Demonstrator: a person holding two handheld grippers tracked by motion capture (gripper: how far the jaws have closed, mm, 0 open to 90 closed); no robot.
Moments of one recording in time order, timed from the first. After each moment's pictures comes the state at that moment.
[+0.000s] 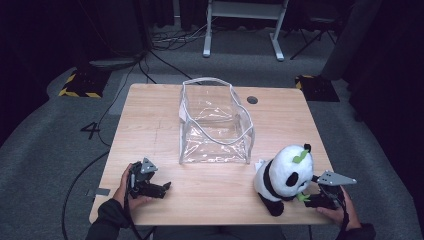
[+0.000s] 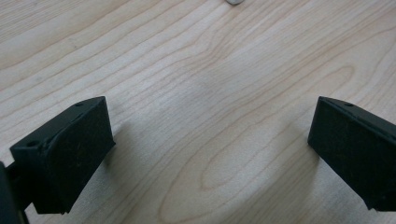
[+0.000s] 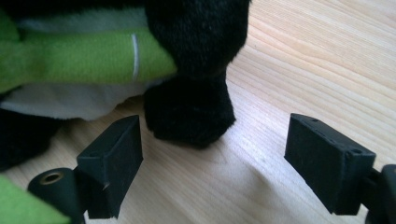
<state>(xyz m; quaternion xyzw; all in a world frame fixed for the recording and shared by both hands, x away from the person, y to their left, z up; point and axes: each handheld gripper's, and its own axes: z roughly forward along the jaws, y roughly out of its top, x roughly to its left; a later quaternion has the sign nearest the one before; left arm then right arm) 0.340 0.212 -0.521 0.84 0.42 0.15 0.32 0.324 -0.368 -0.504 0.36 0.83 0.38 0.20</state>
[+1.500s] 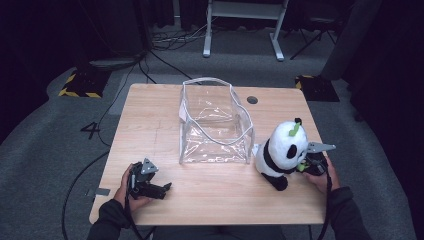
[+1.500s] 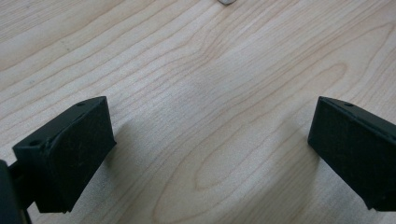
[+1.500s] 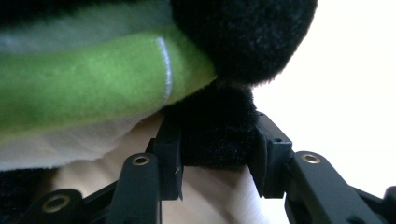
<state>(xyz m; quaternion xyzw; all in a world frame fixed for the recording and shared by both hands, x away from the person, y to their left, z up) 0.339 0.212 -0.521 0.84 0.41 0.15 0.32 0.430 -0.356 -0.509 0.34 0.84 0.37 0.19</state>
